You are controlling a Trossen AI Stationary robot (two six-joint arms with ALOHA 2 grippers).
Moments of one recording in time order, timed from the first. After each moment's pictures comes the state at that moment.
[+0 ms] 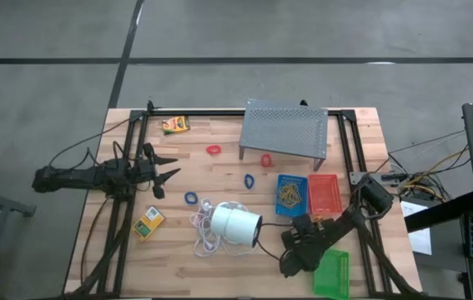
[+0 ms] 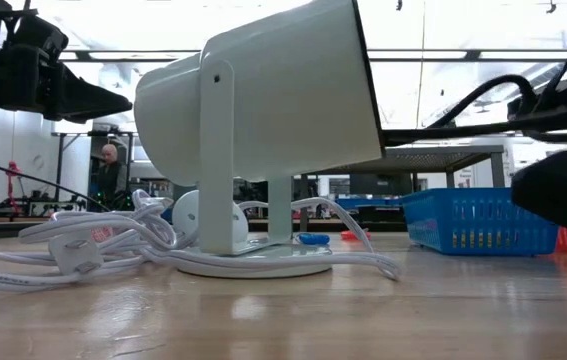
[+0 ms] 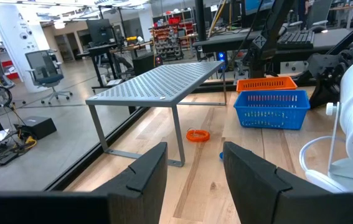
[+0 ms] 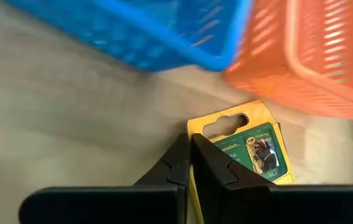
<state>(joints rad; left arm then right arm) -0.04 0.04 0.05 -0.07 -0.35 0.16 0.70 2.12 1.34 -1.32 0.26 2.06</state>
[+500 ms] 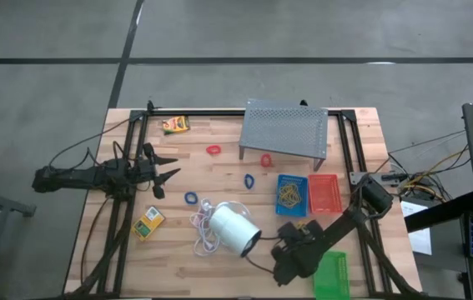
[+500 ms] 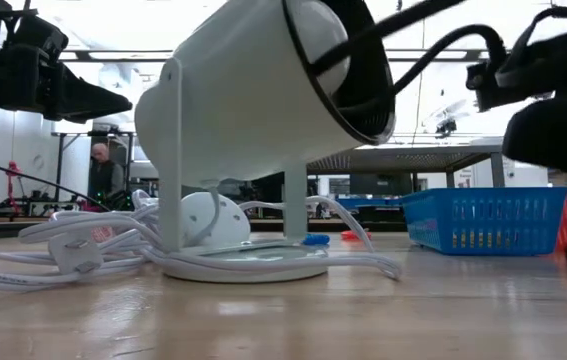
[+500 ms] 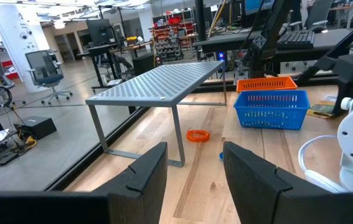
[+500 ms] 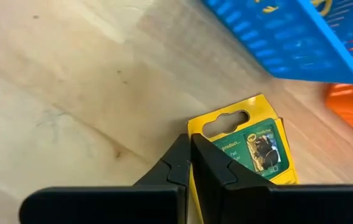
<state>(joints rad) -0.04 0.04 0.05 -0.07 -0.35 0.16 0.70 2.12 1.46 -1.21 0.32 1.73</state>
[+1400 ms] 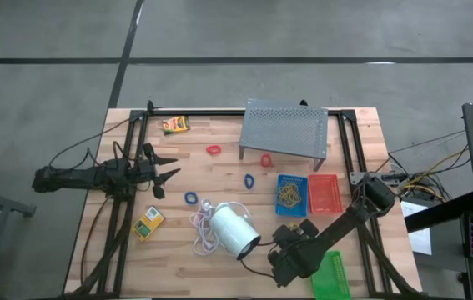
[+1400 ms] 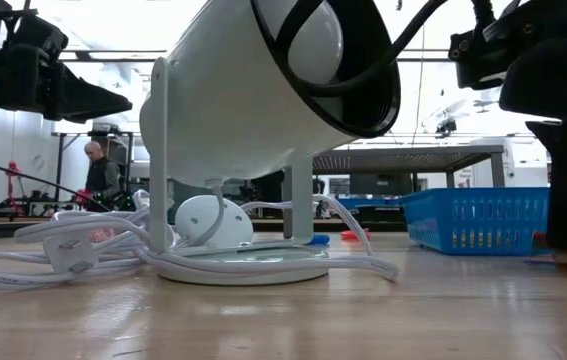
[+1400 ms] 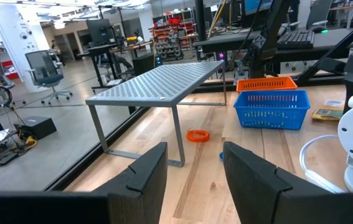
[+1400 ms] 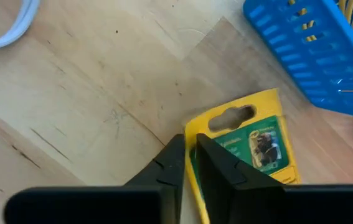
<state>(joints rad) -0.04 0.04 0.05 -0.07 -0.35 0.16 0.69 2.08 1.45 -1.10 0.37 1.58</state>
